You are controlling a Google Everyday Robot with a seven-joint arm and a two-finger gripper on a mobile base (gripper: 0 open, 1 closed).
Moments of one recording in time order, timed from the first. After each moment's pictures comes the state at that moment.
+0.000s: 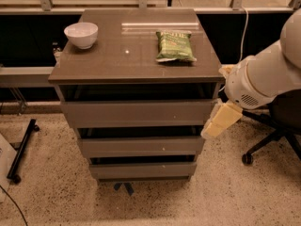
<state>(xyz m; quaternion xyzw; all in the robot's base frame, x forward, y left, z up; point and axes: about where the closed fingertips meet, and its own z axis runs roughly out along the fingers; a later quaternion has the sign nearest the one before) 0.496 -0.170 0.878 -0.55 0.79 0.00 0.28</state>
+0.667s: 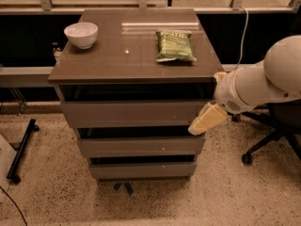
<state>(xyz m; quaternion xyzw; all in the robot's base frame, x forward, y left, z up) 0.536 -0.160 0.840 -0.50 0.80 0.03 0.34</state>
